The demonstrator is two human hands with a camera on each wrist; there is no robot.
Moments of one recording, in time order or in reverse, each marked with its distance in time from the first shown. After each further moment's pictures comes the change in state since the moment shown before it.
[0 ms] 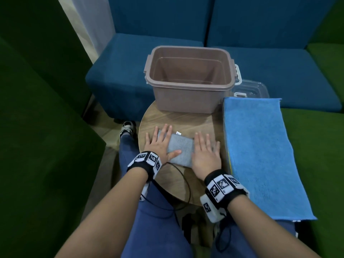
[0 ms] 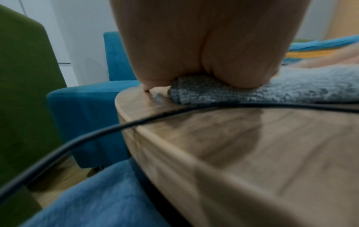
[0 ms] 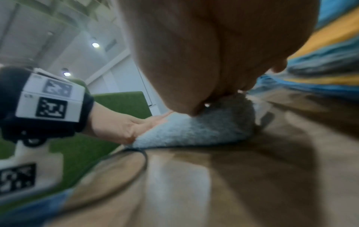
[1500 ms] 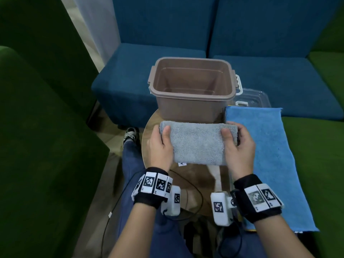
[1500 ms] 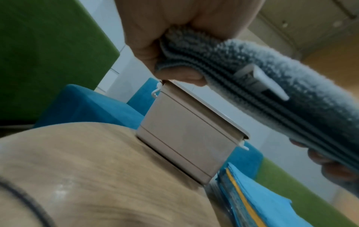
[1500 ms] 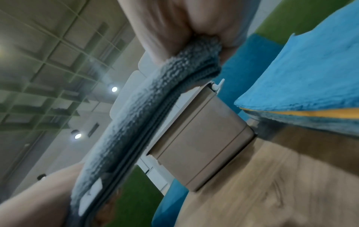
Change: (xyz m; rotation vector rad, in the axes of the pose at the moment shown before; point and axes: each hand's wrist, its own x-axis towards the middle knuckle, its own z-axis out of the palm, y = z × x) left_hand -0.049 0.049 -0.062 -0.922 0.899 -0.129; right_hand -0.020 0.029 -0.086 1.130 0.679 0.101
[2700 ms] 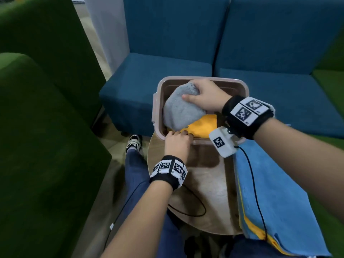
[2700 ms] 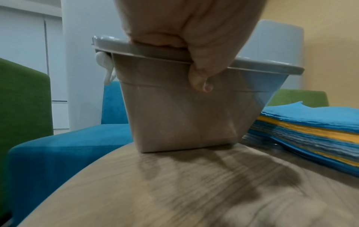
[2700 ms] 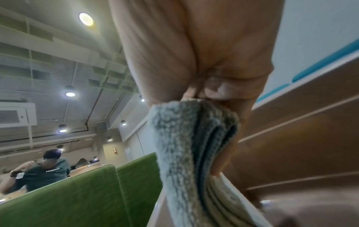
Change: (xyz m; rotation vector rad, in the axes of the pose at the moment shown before) left_hand 0.055 0.012 0.036 0.894 -0.538 0.468; right_hand 0.134 -0.116 0.104 -0.496 -0.733 -0.352
